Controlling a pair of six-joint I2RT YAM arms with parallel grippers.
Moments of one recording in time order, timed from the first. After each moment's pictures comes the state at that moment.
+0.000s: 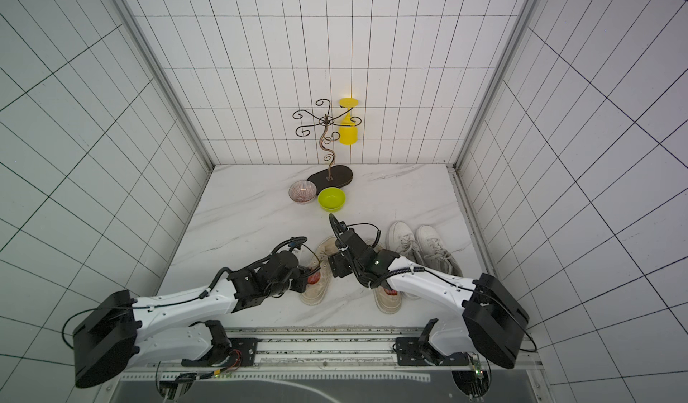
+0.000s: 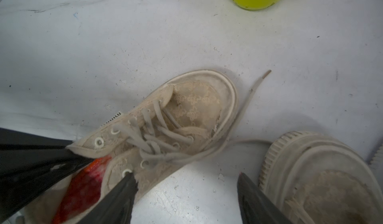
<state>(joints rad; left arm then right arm) -0.94 1.19 0.53 -0.14 -0.11 -0.64 0.90 1.36 0.79 -0.27 0.15 0.37</state>
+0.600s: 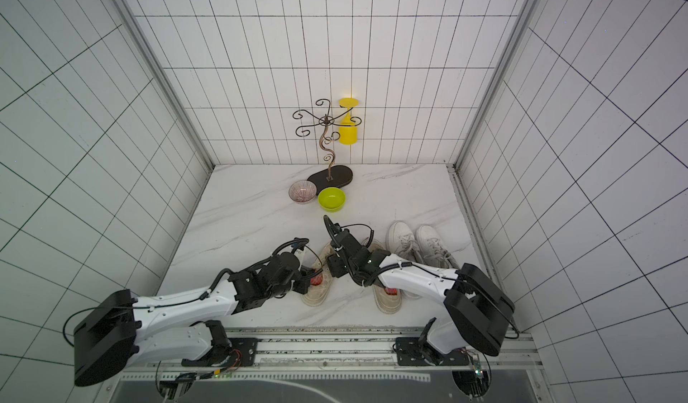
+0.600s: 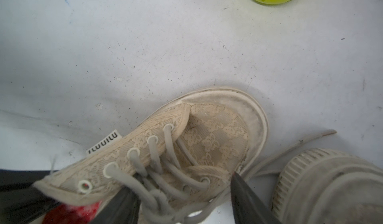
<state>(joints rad) -0.96 1.18 0.53 -0.11 -0.11 -0.62 0.90 1.45 0.79 -0.19 0.16 0.34</state>
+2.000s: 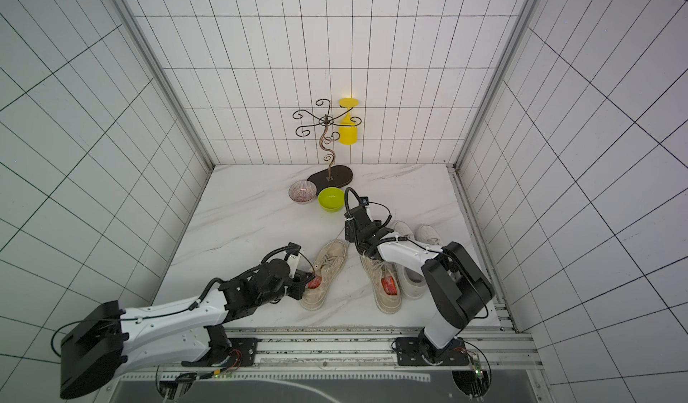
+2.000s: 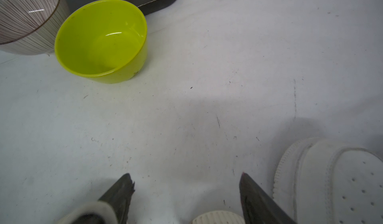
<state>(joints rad) -0.96 1.05 0.40 -0.01 -0.07 -0.61 0.62 1.63 0.92 -0.11 0.41 0.45</state>
